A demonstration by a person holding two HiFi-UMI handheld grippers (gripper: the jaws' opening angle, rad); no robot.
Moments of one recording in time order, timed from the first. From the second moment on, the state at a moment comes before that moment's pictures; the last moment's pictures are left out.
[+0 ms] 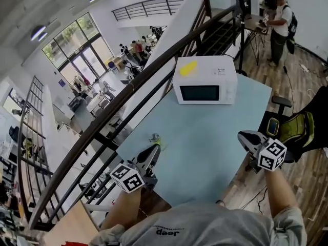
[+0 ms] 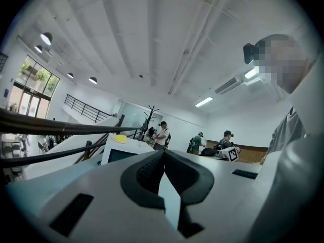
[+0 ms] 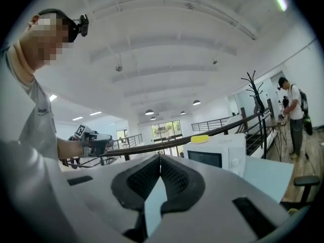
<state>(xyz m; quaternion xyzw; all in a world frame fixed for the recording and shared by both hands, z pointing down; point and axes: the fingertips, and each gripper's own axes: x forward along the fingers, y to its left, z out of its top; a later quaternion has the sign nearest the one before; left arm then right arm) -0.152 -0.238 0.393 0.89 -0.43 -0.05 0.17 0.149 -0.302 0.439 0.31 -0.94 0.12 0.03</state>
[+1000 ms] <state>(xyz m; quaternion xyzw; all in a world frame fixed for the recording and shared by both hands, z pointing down) -0.274 -0.545 0.442 0.90 -0.41 0.03 0.12 -0.047 -0.700 0.453 0.11 -0.86 -0.20 0.47</state>
